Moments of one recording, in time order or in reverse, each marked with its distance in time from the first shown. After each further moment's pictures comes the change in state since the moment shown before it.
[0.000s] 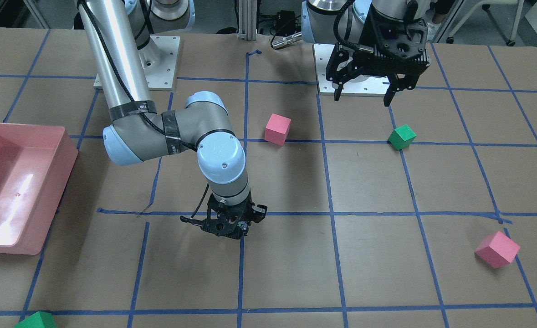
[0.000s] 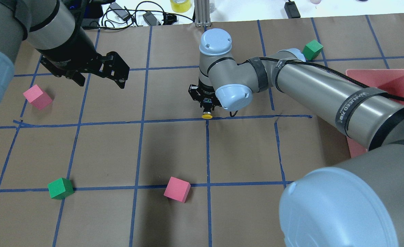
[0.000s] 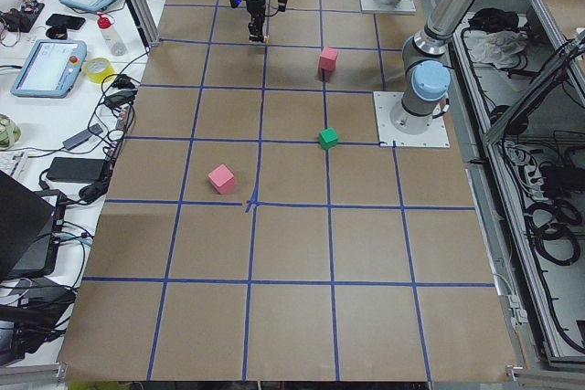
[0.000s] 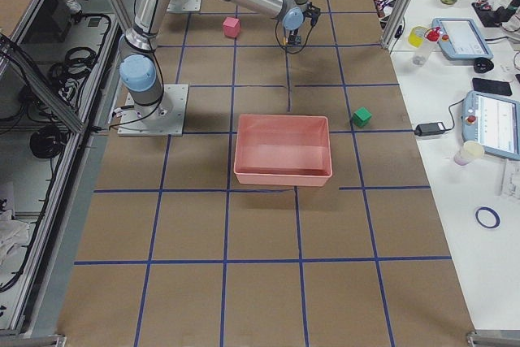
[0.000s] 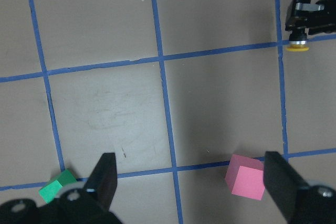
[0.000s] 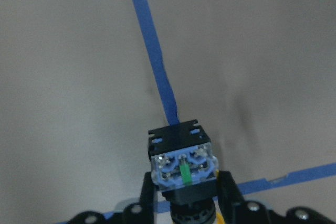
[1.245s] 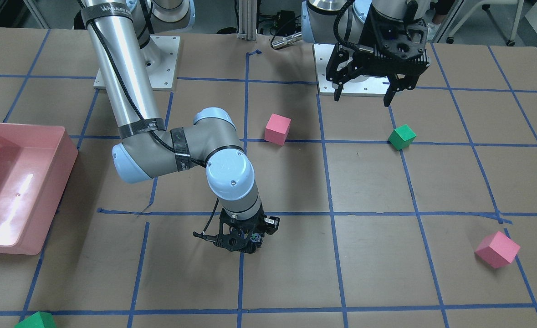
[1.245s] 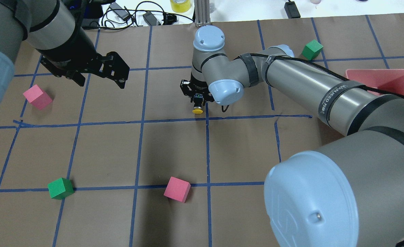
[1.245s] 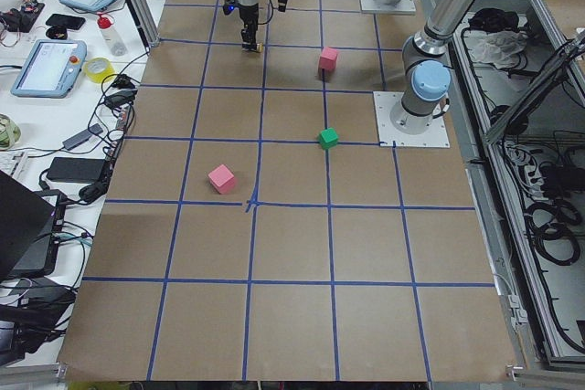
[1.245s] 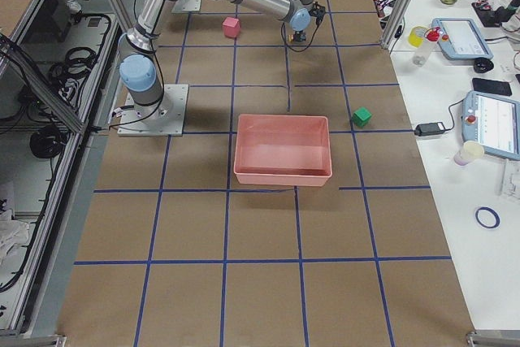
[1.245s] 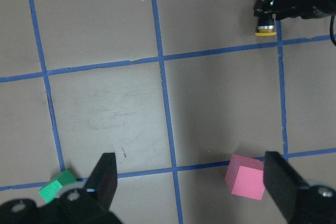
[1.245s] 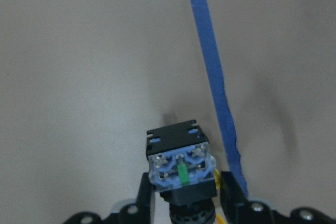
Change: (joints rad) left arm 0.000 0.000 0.000 0.000 0.000 0.000; right arm 0.011 0.072 -0.087 -0.009 0.041 -0.019
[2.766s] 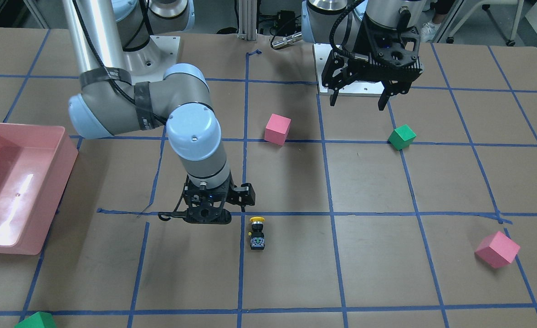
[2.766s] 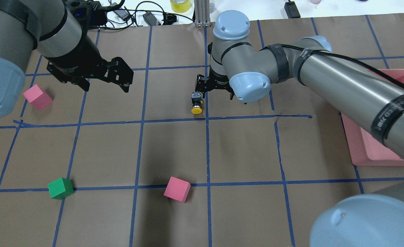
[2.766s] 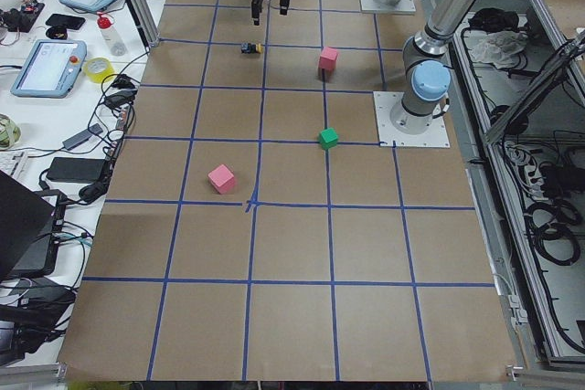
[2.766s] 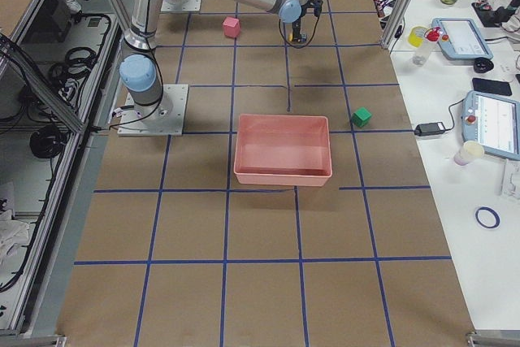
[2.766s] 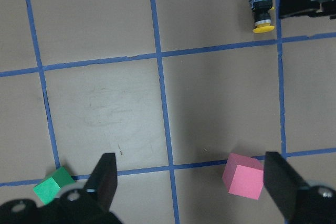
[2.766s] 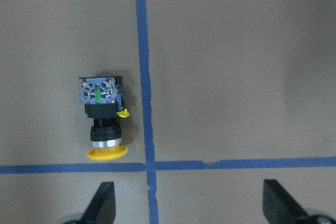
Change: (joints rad) left arm -0.009 0.004 -0.061 0.068 -0.002 -0.042; right arm -0.081 -0.222 0.122 0.129 -0.055 -0.278
